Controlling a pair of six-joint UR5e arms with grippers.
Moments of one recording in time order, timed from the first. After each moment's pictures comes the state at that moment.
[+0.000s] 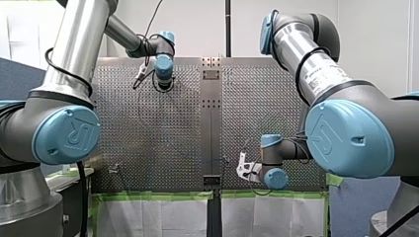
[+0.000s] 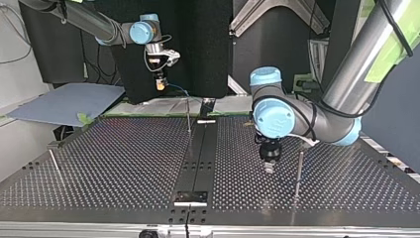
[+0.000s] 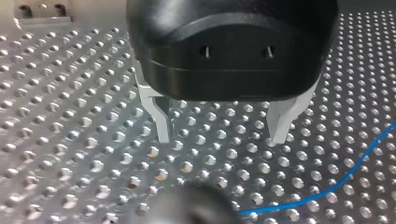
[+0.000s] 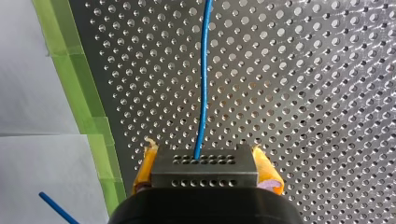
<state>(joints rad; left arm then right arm) -0.28 -1.87 -1.42 -3.14 -2.00 -1.18 2.03 -0.72 1.96 -1.12 1.56 1.74</state>
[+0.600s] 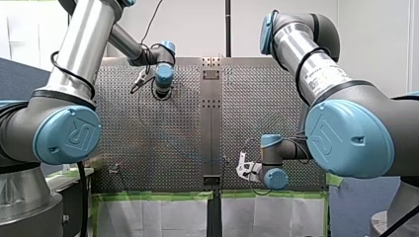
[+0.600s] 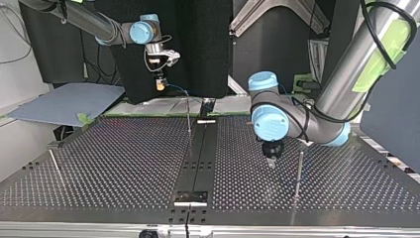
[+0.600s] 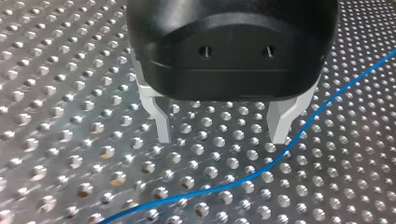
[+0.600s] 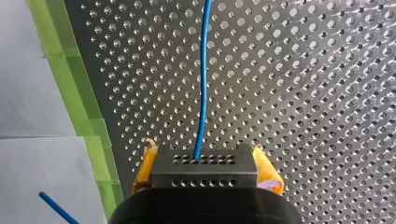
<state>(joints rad) -0.27 -1.94 -1.42 -3.14 -2.06 -1.09 2.03 -0.72 1.96 -1.12 1.56 1.74</state>
